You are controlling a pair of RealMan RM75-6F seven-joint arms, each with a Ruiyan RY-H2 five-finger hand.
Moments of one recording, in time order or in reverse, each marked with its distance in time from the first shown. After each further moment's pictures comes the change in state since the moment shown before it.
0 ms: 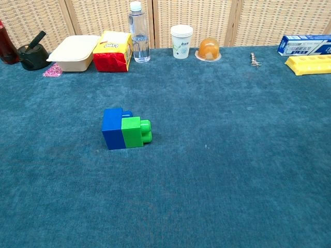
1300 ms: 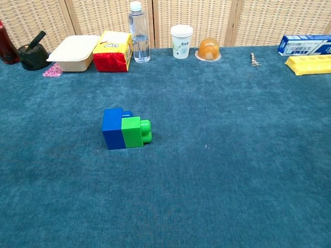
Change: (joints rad) left arm -0.251 -0.003 -0.065 -0.074 -0.106 -0.354 0.174; right arm 0.000 -0.013 -0.021 0.000 -0.030 -0.007 0.004
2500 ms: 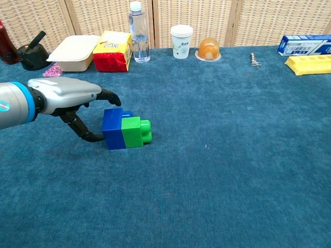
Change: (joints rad) left arm -0.578 -0.368 -0.055 0.177 -0.718 -0.259 0.472; right arm -0.044 0.034 -0.007 0.024 0.005 0.042 0.054
